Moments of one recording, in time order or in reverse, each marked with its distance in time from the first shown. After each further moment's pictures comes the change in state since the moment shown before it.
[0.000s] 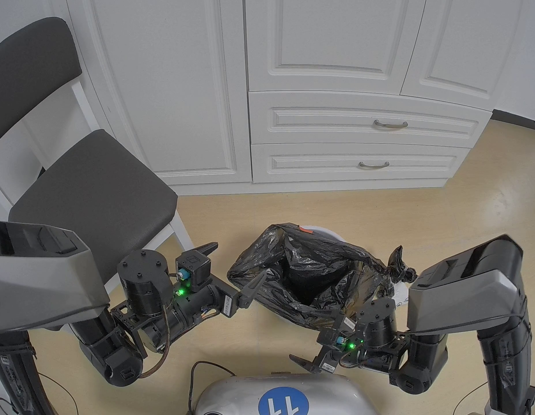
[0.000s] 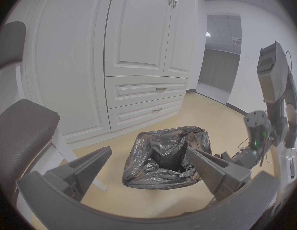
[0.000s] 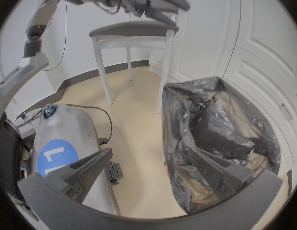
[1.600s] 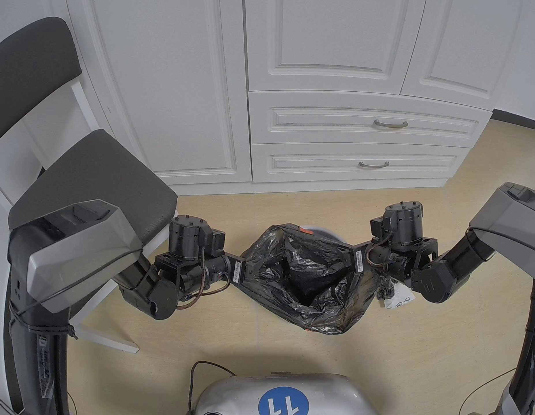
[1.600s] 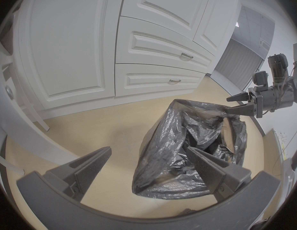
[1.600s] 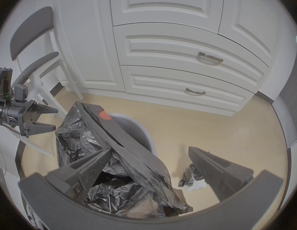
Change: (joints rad) left arm 0.149 0.237 -0.576 0.637 -0.088 -0.147; right arm -0.255 -0.267 -0.445 0.685 -0.330 0.529
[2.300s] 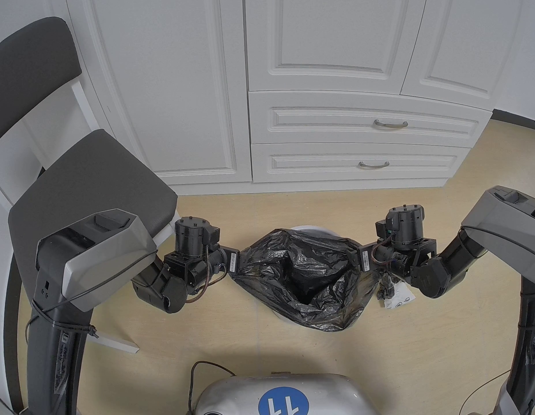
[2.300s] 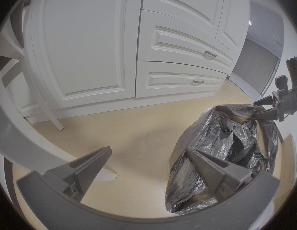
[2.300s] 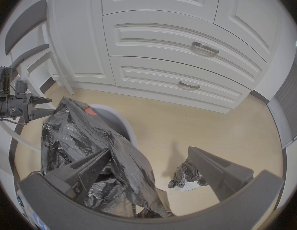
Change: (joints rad) left arm 0.041 0.155 -0.172 -0.029 0.147 -0.001; right arm -0.071 0.083 -0.051 -0.005 -0.003 -0.041
